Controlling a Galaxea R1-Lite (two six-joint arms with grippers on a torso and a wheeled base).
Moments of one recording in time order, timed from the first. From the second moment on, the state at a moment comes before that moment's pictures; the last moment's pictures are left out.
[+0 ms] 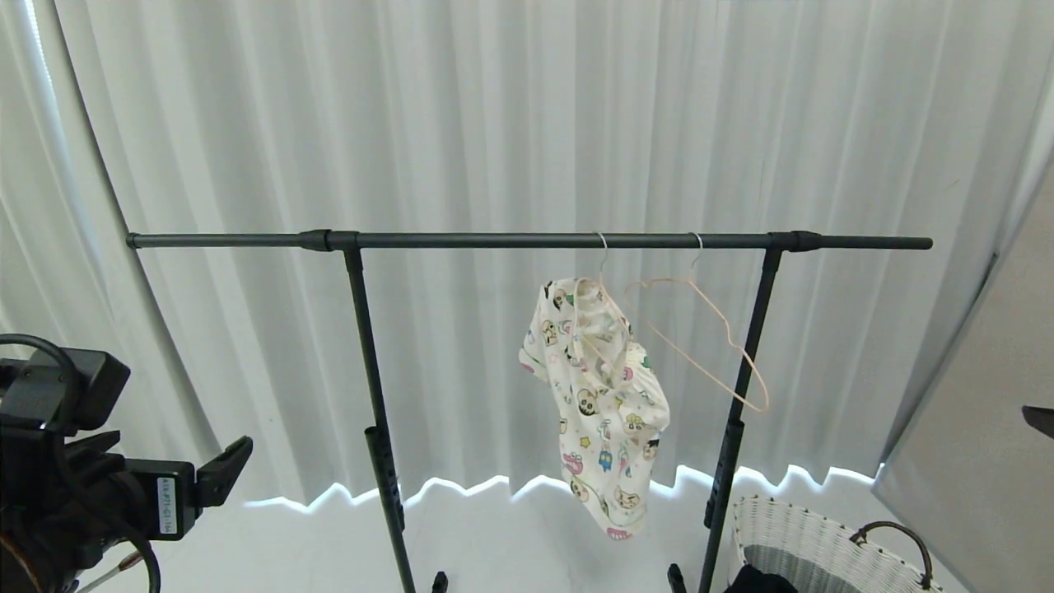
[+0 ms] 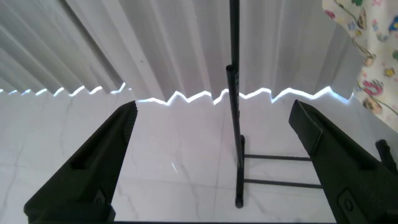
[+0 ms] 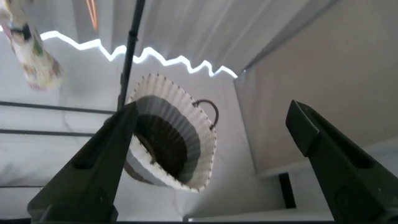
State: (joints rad) left arm -0.17 1.12 -0.34 -0.35 0.33 0.11; right arm 0.27 1.02 -0.93 0.42 -0.36 -0.18
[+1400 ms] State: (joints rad) left arm -0.12 1.05 -0.28 -0.35 0.32 0.10; right arm 0.26 1.02 -0.88 0.37 -0.36 -0.18
